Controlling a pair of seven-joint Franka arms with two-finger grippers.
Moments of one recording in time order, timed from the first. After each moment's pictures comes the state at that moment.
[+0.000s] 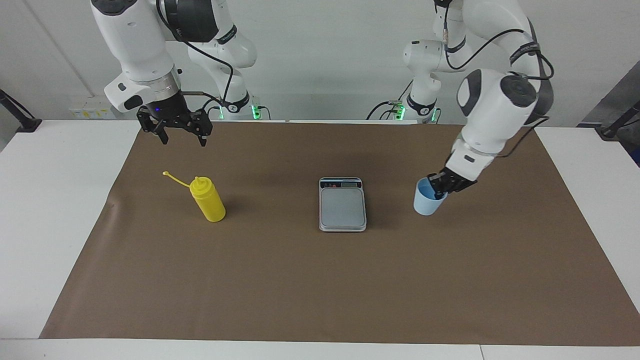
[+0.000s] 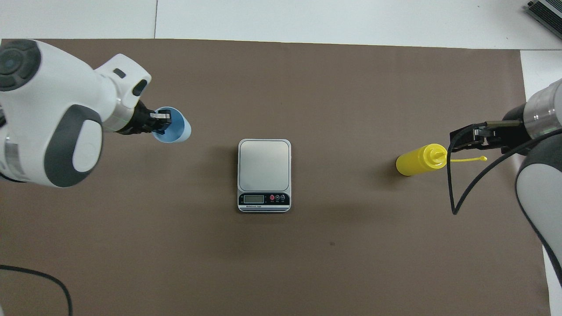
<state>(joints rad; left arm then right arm) -0.27 0.19 -0.06 -1.71 -0.10 1.96 -0.35 -0.06 0.01 0.13 -1.60 -0.04 1.59 0.12</state>
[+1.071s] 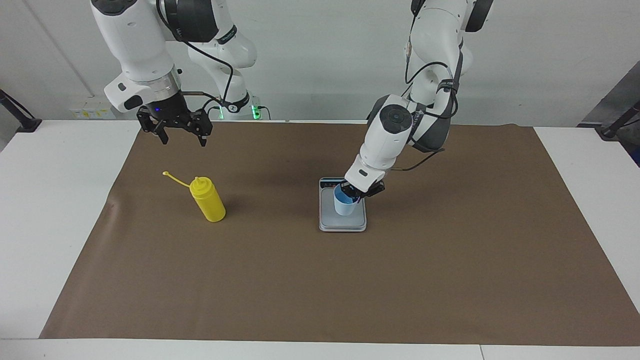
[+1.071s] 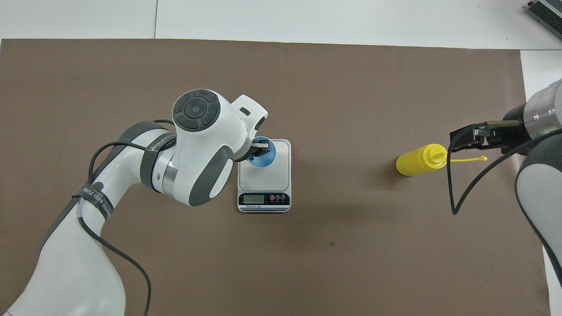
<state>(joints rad) -0.51 0.35 -0.06 -1.71 -0.14 2.11 -0.55 -0.06 0.01 0.13 -1.60 -0.04 1.59 0.12</state>
